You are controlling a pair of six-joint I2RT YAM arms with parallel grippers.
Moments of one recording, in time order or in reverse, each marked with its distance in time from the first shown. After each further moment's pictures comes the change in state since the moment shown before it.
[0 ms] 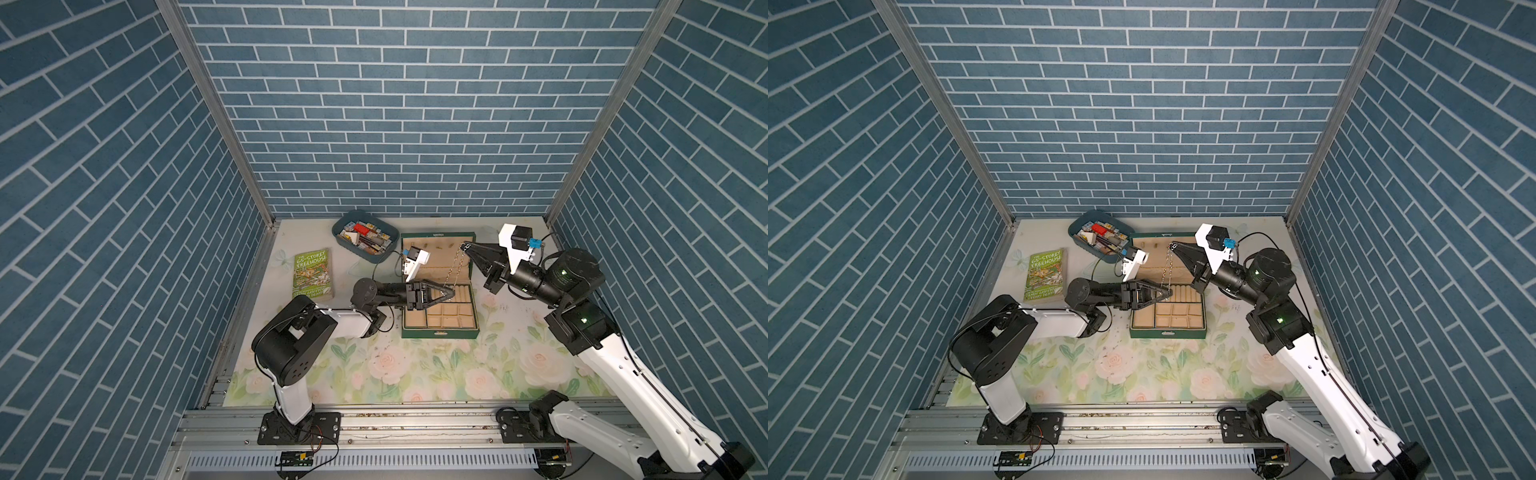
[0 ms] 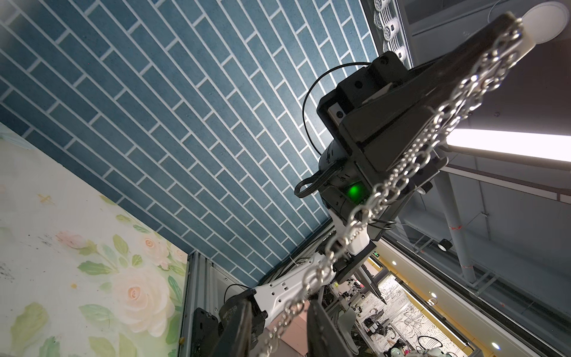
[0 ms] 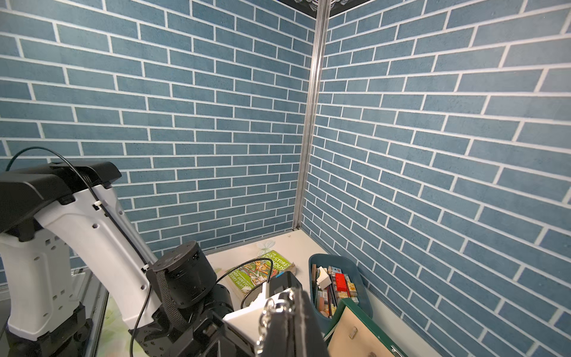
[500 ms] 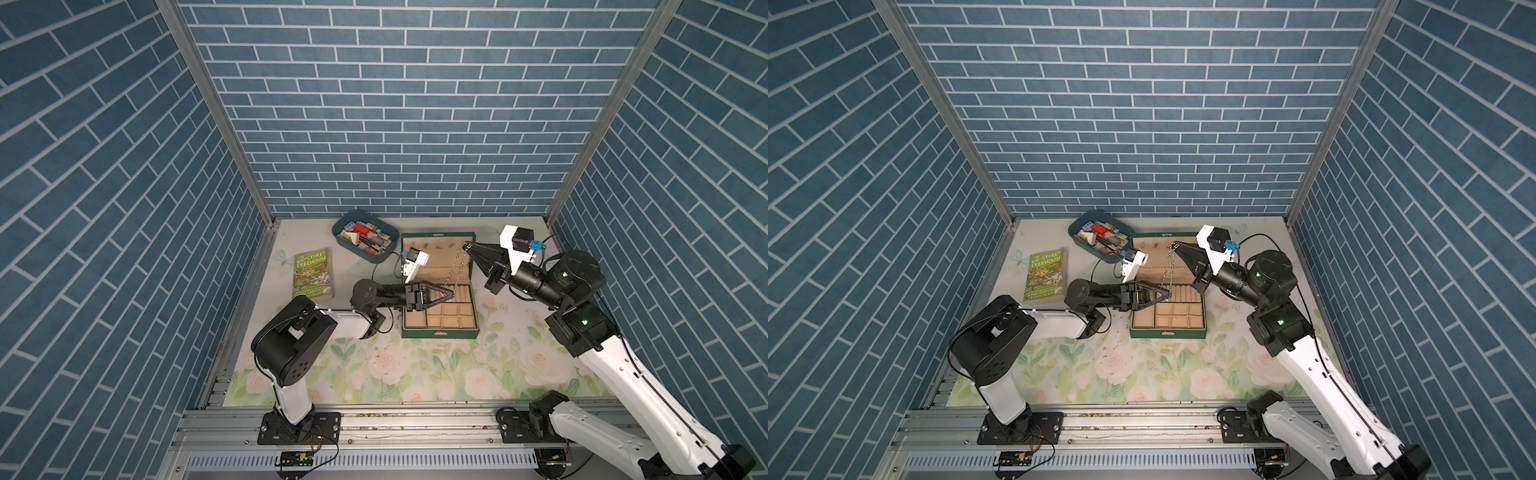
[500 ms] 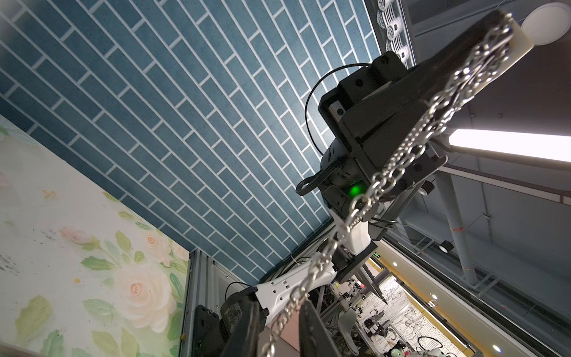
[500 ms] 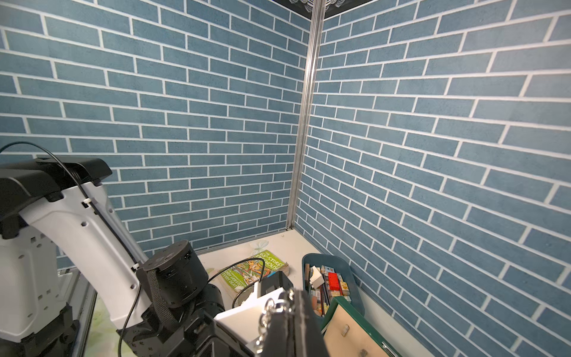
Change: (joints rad) left arm 0.002 -0.003 -0.016 0.000 0.000 0.006; right arm -0.011 -0.014 -0.016 0.008 0.023 -0.018
